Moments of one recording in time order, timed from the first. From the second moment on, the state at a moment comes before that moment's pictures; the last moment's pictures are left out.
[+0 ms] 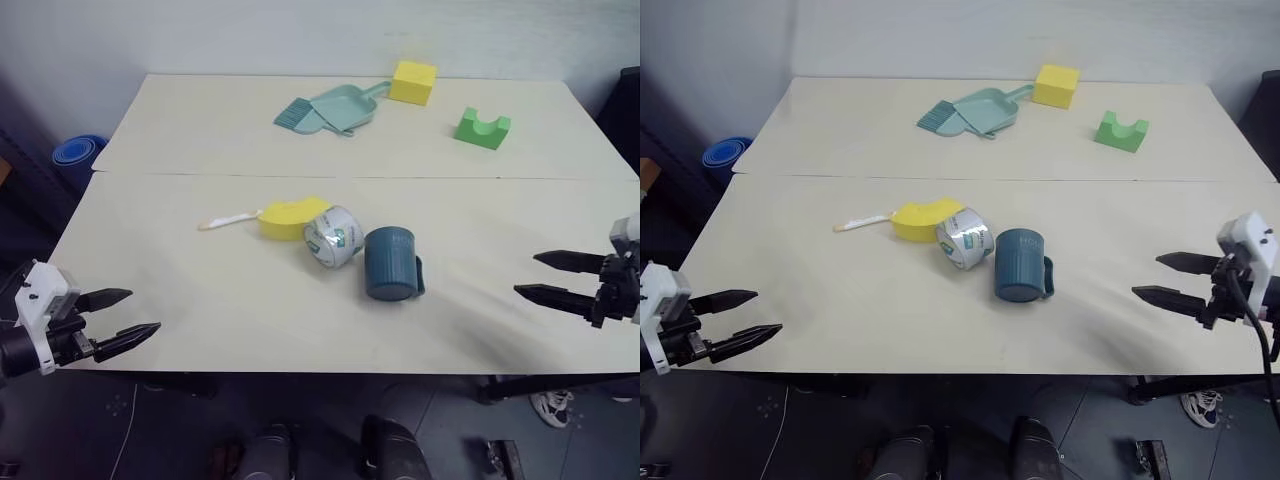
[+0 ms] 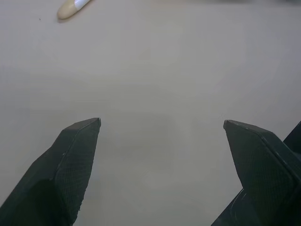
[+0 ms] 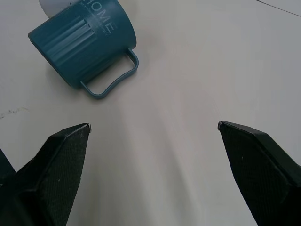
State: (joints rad) left arm 0.23 0.94 0.63 -0.22 -0.55 0.56 -1.02; right arm -0.09 -1.09 -0.47 0.00 0.60 0.64 1.21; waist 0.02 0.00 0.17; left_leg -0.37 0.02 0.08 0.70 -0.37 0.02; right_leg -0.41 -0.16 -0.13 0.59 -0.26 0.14
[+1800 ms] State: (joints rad) left arm -0.26 0.98 0.32 -0.38 -0.75 0.74 -0.95; right arm -1.12 -0.53 0.14 0.26 0.67 1.27 0.74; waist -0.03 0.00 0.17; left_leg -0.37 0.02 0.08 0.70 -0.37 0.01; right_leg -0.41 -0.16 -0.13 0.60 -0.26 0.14
